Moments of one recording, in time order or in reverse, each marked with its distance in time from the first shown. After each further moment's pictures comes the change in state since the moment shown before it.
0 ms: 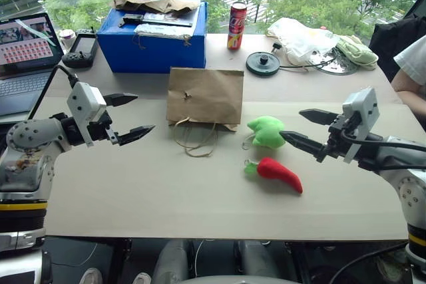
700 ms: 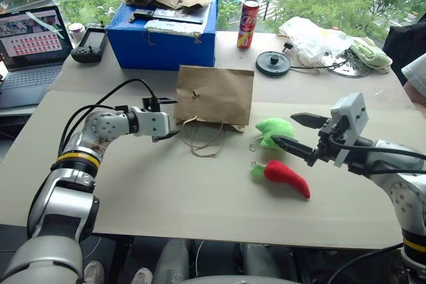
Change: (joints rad) left arm -0.557 -0.265 -0.470 1.006 0.807 -1.037 0.373; right arm 0.039 0.026 0.036 -0.102 0.026 0.044 -0.094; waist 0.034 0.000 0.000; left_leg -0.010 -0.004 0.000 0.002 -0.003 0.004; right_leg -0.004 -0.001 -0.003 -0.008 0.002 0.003
